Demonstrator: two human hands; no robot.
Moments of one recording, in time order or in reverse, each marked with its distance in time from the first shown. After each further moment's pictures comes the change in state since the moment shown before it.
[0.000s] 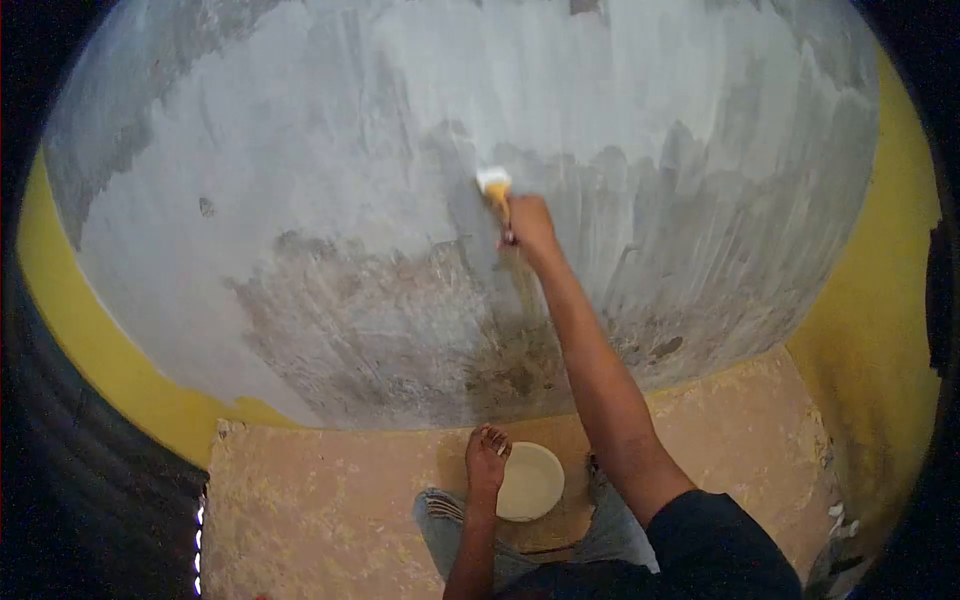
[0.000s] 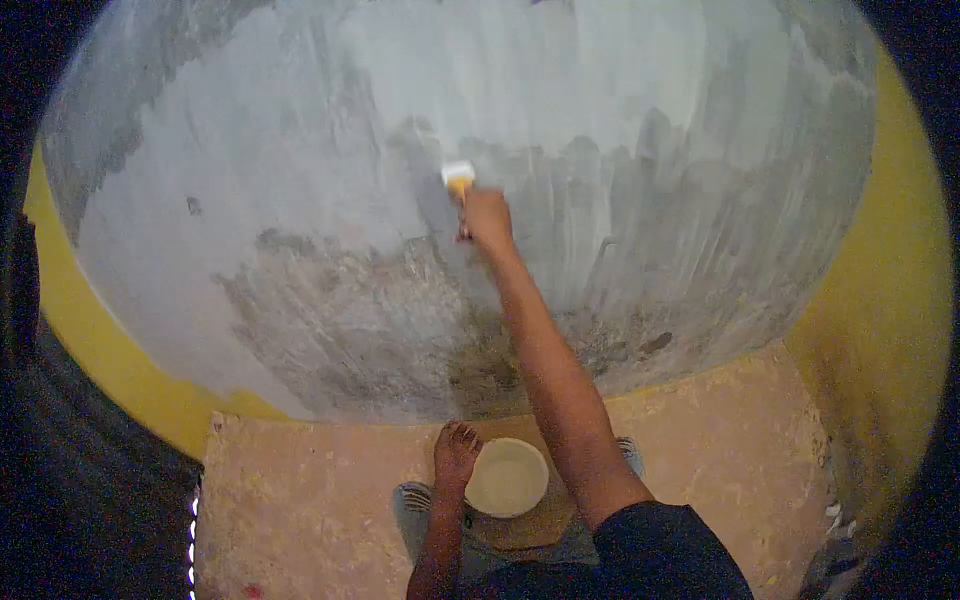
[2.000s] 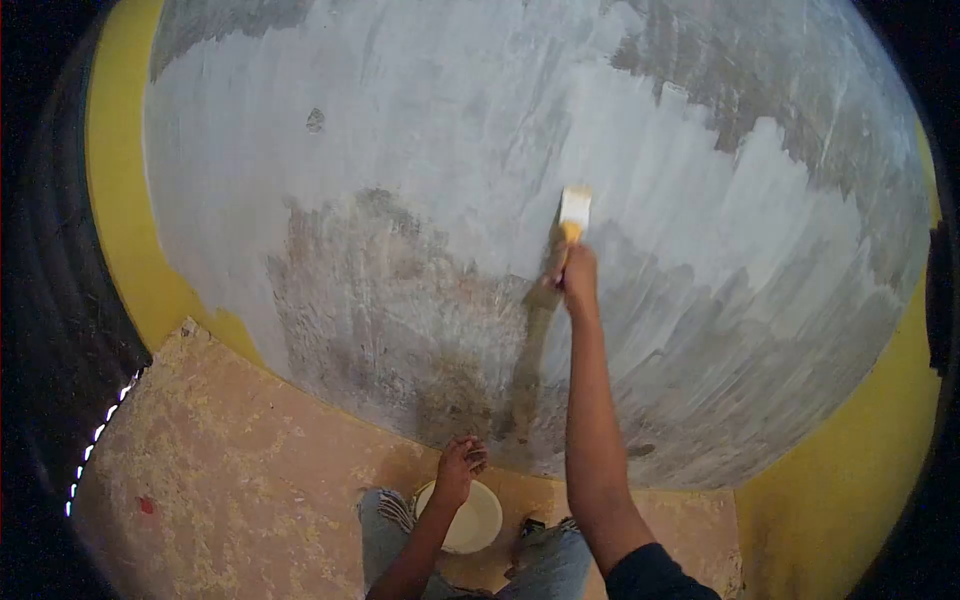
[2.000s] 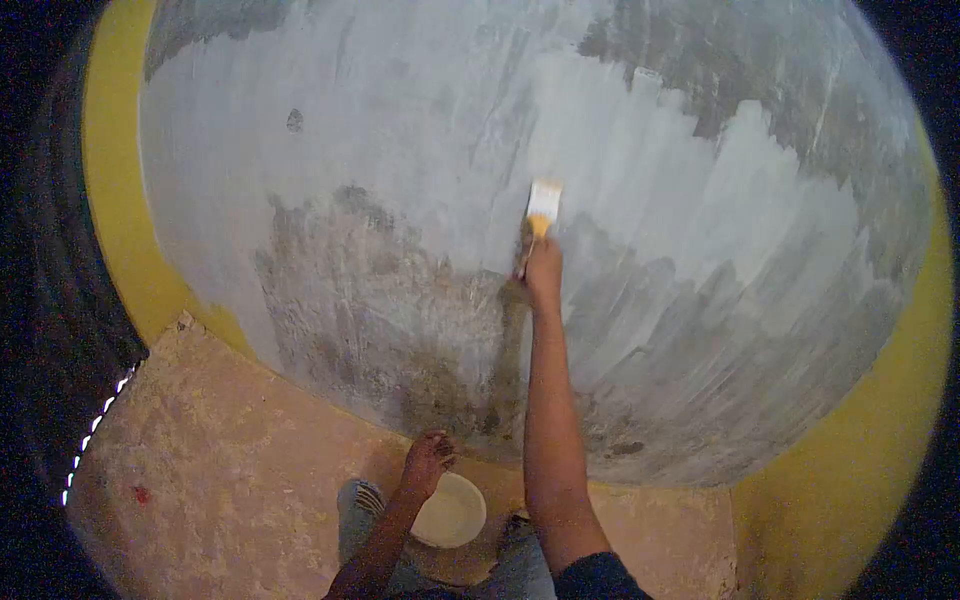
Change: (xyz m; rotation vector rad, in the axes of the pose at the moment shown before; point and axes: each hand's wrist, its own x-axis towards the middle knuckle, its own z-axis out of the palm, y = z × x) left_hand -0.019 0.044 0.024 0.049 -0.043 0.154; right_hand 0.005 0.007 0.073 -0.088 -0.121 -0.144
